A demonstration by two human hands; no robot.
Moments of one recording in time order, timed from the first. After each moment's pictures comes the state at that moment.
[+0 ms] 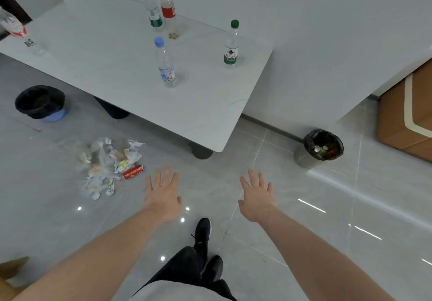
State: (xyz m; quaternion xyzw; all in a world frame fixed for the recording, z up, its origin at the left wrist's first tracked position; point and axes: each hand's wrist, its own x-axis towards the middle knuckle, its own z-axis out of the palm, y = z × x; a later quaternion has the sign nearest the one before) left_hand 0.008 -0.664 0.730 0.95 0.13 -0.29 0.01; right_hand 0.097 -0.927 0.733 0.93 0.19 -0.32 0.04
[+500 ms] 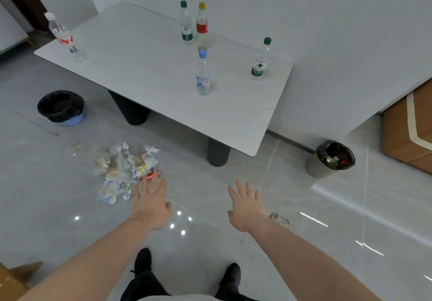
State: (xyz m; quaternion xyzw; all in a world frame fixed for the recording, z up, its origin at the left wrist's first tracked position) left_hand -0.086 -0.508 0.742 0.95 0.18 -0.24 0.05; right_hand 0.008 -0.772 0.746 0.92 0.24 -0.32 0.05
